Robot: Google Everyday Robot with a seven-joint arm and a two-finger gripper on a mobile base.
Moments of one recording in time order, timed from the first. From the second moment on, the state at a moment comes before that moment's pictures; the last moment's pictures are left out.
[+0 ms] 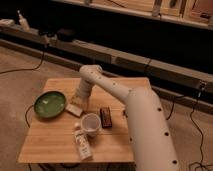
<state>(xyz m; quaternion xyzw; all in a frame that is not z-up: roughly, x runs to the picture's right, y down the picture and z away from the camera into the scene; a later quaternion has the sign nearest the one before) -0.153 0.098 0.904 -0.25 -0.39 -0.40 0.79</state>
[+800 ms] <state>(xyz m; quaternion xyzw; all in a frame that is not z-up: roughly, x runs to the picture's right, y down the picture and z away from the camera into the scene) -0.082 0.104 0.806 -0.19 -0.37 -0.42 0.81</state>
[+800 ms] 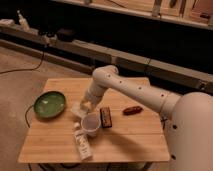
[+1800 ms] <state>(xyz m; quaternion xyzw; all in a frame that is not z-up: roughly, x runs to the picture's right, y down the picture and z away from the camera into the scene) -0.043 0.084 0.808 -0.15 -0.33 -0.34 0.87</state>
